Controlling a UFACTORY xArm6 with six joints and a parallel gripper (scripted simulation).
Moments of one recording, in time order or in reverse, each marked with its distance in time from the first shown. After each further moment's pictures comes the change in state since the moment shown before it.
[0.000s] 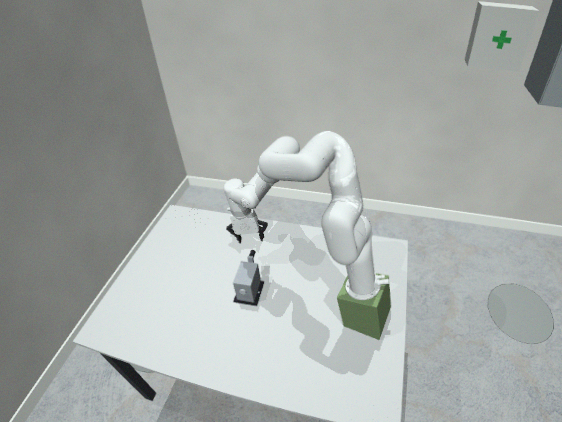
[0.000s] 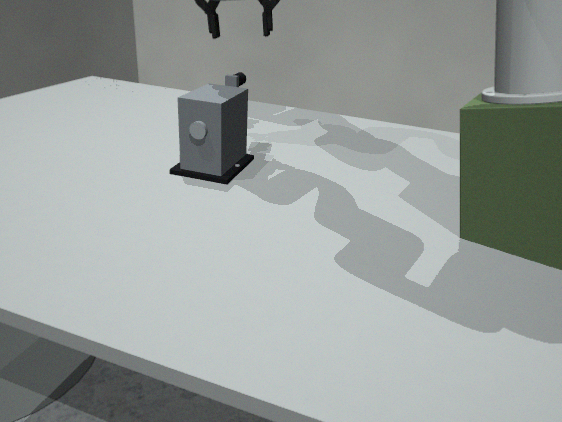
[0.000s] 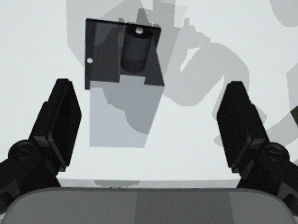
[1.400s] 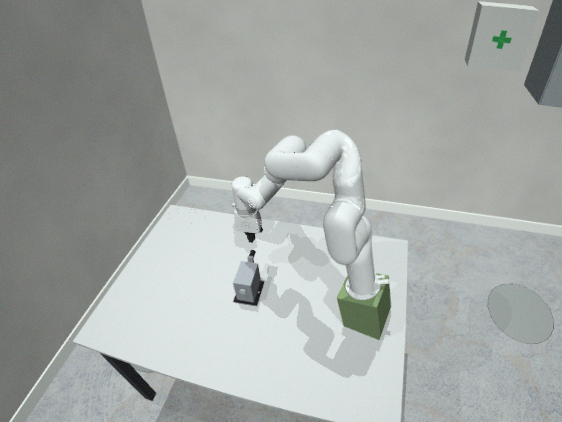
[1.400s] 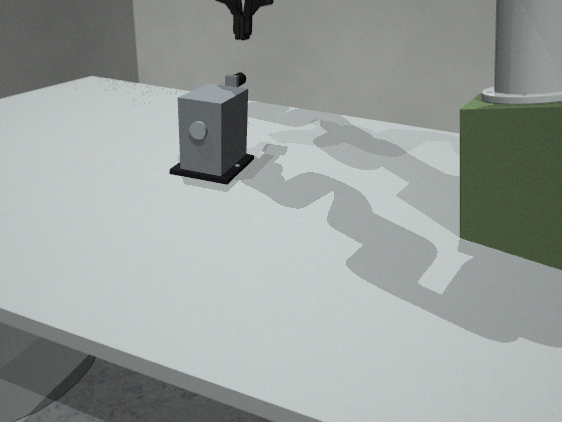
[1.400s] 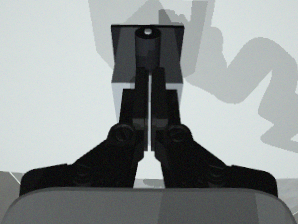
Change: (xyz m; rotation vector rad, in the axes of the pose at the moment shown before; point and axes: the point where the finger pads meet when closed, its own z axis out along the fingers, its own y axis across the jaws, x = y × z) arm 0.003 0.003 -0.006 0.109 0.000 0.190
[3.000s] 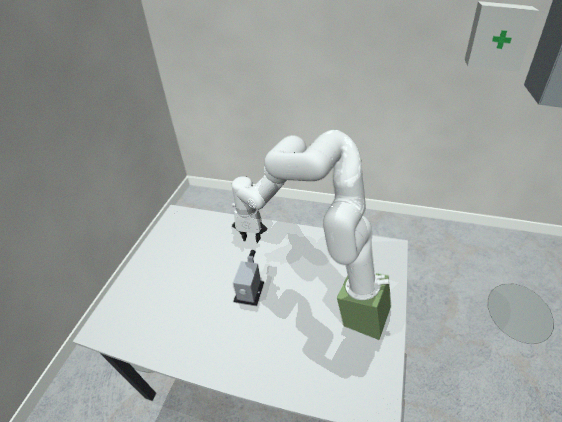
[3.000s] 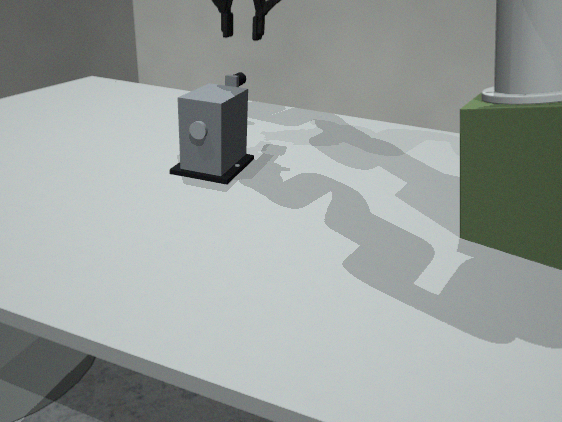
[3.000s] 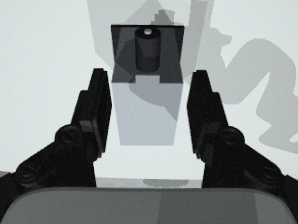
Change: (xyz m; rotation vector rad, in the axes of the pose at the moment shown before) arm 0.000 0.000 0.000 0.000 0.000 0.000
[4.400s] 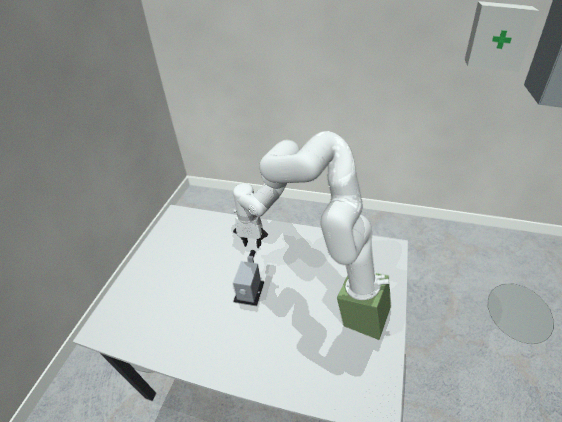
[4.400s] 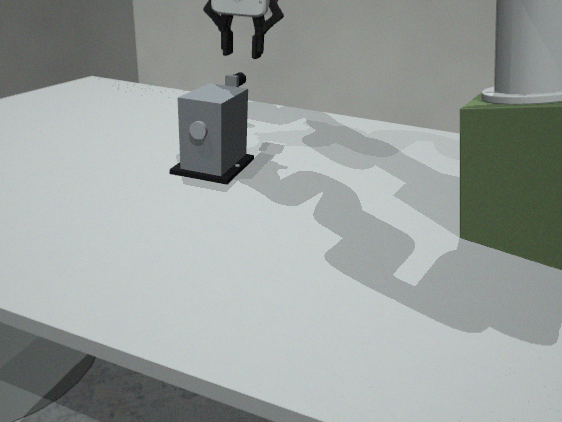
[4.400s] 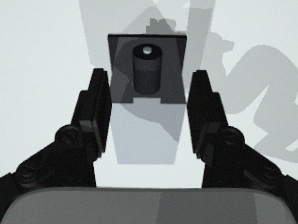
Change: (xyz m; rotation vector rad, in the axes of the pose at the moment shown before) arm -0.001 0.000 0.031 0.002 -0.001 -0.003
